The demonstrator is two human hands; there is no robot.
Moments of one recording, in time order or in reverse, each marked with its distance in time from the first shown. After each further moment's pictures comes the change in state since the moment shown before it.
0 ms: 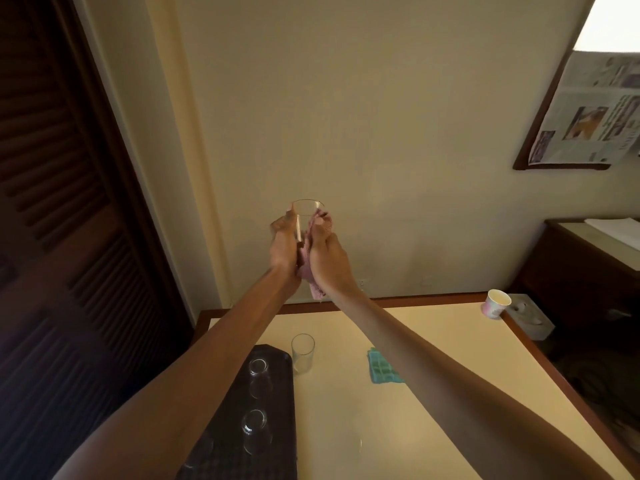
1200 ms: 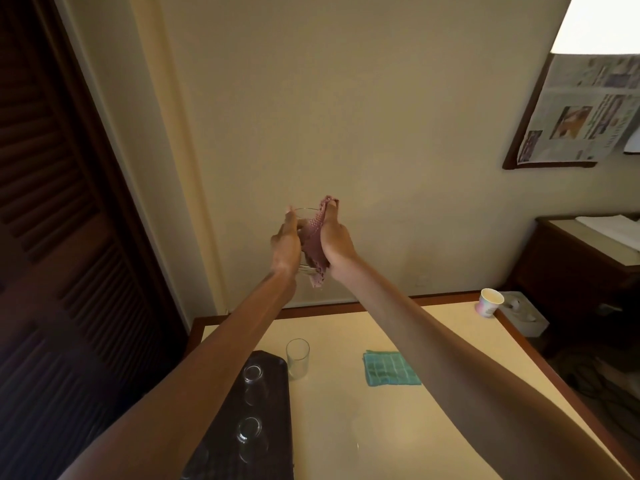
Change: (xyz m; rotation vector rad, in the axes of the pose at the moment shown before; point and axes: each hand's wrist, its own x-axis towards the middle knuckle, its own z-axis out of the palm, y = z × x) left_hand -0.025 0.012 0.023 0.234 0.003 0.128; right_hand 0.043 -0.022 -0.019 0.152 0.022 0.371
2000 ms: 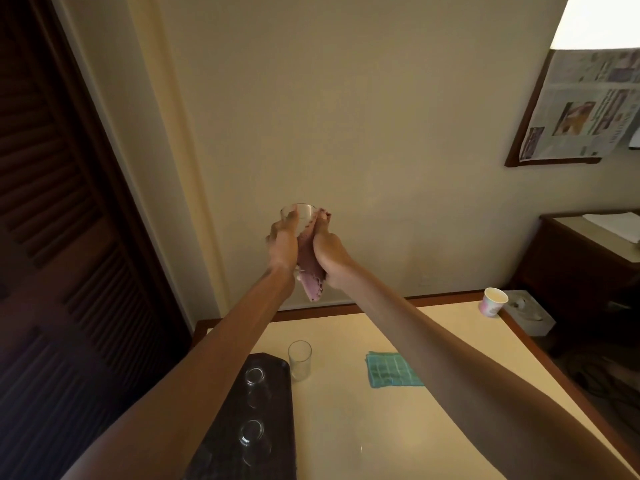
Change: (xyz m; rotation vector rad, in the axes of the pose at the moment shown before) left_hand 0.012 -0.003 -0.002 -0.039 0.062 -0.050; right_hand -0.011 0.002 -0.004 0.031 -0.140 0.032
